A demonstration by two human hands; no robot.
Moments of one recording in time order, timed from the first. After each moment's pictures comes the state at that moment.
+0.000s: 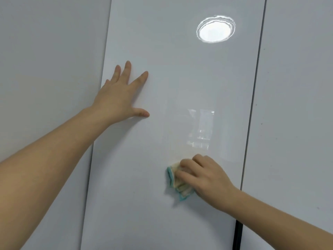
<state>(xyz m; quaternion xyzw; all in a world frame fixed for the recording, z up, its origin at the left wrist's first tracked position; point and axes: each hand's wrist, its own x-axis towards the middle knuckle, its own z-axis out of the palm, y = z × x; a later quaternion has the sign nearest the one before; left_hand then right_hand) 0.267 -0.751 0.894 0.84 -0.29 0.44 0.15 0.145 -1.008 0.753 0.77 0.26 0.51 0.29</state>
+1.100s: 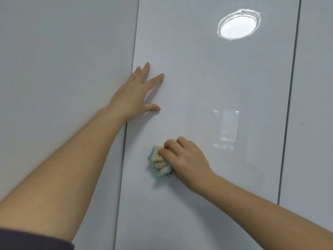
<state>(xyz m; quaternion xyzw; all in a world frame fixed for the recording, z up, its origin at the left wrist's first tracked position) 0.278 -0.714 0.904 0.82 -0.32 0.45 0.16 0.216 -0.911 0.776 0.75 0.27 0.57 0.20</state>
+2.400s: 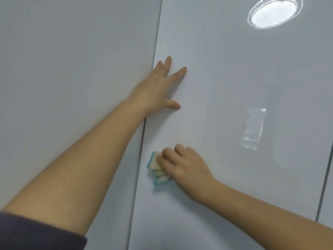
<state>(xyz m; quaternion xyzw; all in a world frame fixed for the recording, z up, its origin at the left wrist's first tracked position) 0.270 -0.719 0.902 0.84 -0.30 0.43 0.15 0.233 -0.882 0.754 0.75 0.30 0.53 0.26</state>
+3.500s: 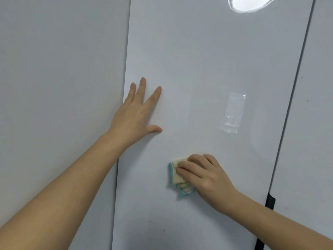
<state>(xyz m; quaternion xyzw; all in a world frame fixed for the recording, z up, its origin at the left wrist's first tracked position) 0.254 -0.742 0.801 0.86 -0.27 0.41 0.14 0.173 -0.976 0.696 0.76 0.31 0.53 0.21</state>
